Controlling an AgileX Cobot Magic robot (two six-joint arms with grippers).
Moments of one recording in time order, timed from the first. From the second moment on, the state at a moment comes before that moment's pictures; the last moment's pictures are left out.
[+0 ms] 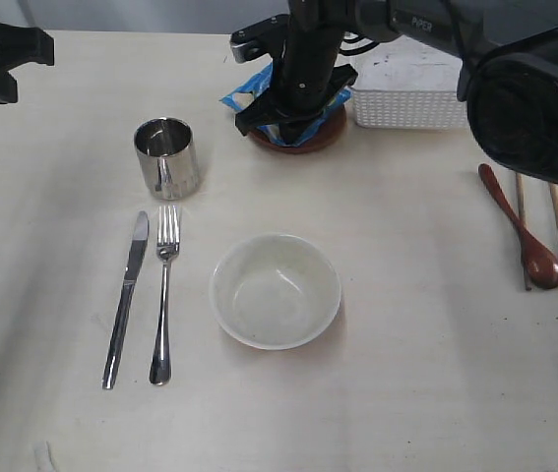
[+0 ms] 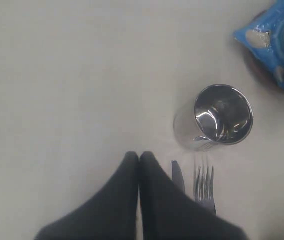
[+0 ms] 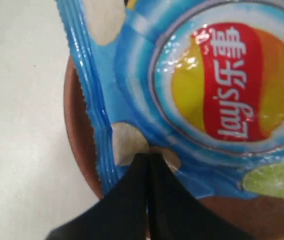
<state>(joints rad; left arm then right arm) -0.23 1.28 -0.92 -0.01 0.64 -0.27 0.53 2.47 -2.08 0.03 1.03 -0.13</state>
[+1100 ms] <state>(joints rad) -0.23 1.28 -0.92 -0.01 0.64 -0.27 0.53 2.44 -2.07 0.26 1.15 -0.21</state>
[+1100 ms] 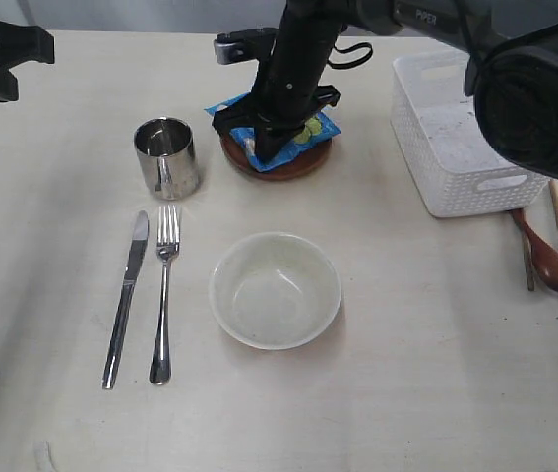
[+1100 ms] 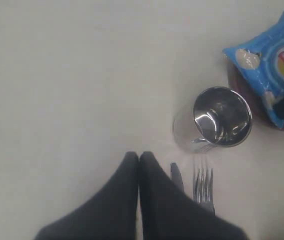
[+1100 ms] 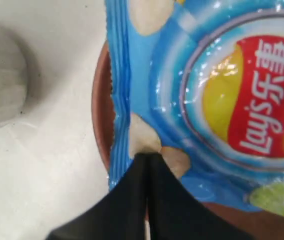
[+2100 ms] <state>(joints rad) -0.23 1.28 -0.92 -0.03 0.64 -0.24 0.28 1.97 -1.64 0.05 1.12 0.02</state>
